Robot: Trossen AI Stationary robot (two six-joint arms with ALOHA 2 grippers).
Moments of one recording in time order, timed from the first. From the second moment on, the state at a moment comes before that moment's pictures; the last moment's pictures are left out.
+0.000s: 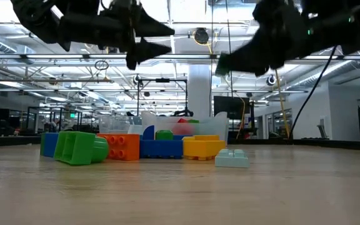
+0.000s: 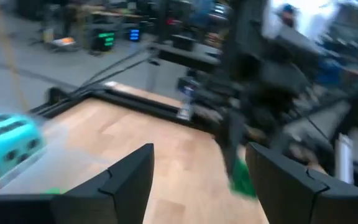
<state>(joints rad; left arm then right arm) 0.05 1.40 0.58 0.79 -0.03 -0.22 0.22 1.36 0.47 0.66 0.32 0.06</state>
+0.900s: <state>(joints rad) -0.25 1.79 1.00 0.78 -0.55 0.84 0.24 1.31 0.48 0.98 0.27 0.28</state>
